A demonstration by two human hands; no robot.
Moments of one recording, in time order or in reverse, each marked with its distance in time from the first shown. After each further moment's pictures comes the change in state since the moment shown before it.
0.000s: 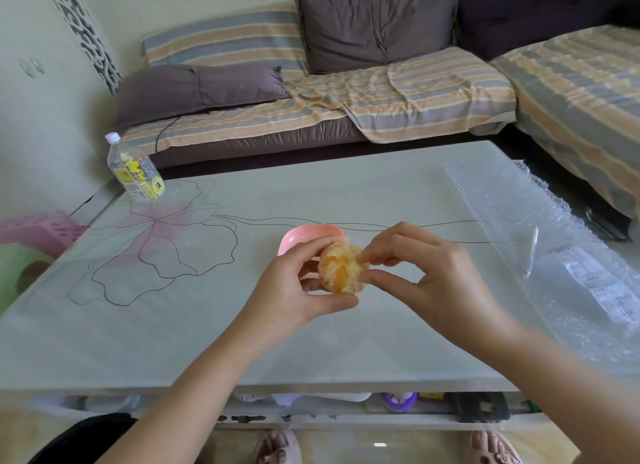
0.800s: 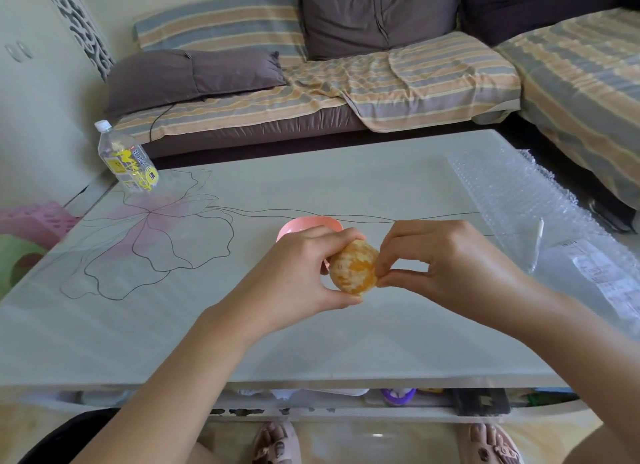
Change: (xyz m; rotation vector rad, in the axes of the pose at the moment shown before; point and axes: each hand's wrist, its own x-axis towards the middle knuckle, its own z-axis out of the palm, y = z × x) left_hand 0.011 0.026 -0.001 0.600 -0.124 0.210; right_hand 0.014 0.012 -0.022 -0.260 -0.269 -0.156
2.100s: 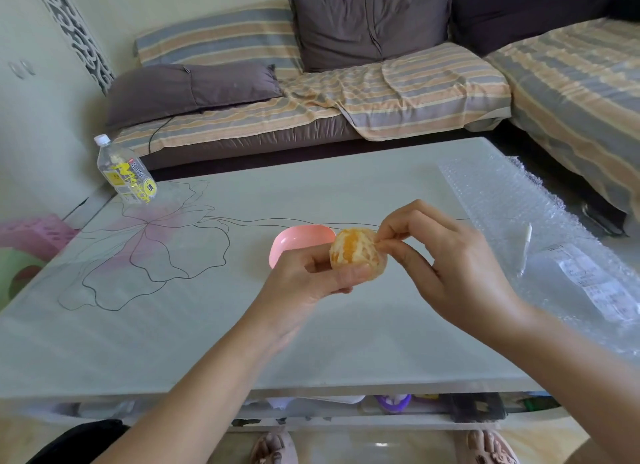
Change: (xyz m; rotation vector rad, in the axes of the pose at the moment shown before) left_hand 0.003 0.013 0.022 -0.961 0.043 -0.341; right_hand -0.007 -0.004 0.003 0.045 0.406 0.057
